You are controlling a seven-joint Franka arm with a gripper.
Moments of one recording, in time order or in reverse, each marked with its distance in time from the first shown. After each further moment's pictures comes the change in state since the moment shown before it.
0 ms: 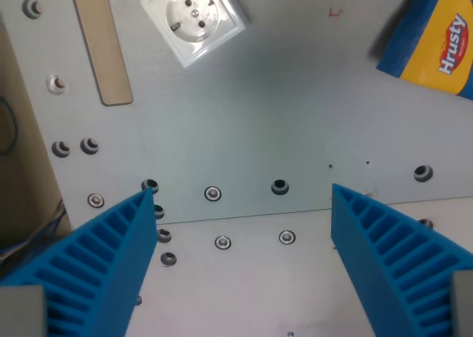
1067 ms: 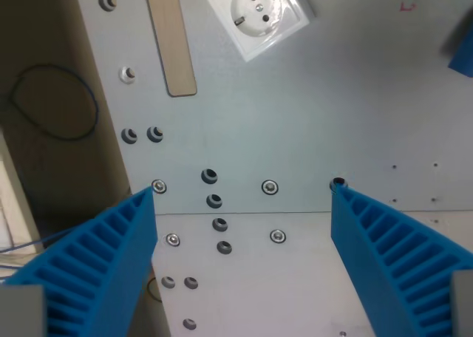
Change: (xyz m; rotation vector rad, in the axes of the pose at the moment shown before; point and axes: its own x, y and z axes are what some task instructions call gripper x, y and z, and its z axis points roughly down) arm 0.003 -0.001 -0.001 0.167 -0.018 0.002
